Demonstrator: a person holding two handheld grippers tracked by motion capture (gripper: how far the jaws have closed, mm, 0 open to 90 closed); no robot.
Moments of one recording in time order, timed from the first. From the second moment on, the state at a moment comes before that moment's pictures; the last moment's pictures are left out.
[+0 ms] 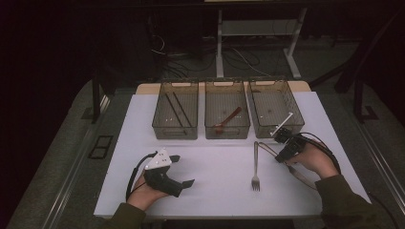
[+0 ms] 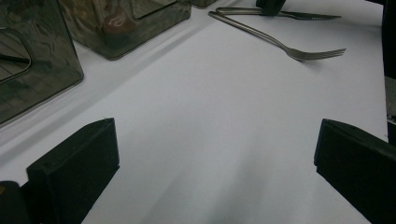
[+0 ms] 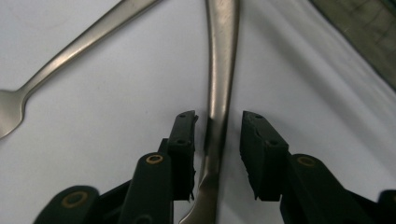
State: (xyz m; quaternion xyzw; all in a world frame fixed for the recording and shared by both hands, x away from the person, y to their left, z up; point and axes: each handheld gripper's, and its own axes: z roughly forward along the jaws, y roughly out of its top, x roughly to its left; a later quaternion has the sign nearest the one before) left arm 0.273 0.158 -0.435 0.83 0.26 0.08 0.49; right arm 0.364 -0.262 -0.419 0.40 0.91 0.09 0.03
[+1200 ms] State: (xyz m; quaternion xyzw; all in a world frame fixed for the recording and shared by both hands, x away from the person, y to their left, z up) left arm 0.274 0.158 -0.435 0.83 0.26 0.08 0.49; right arm 0.356 -0.277 -0.406 0.41 0.90 0.14 0.05
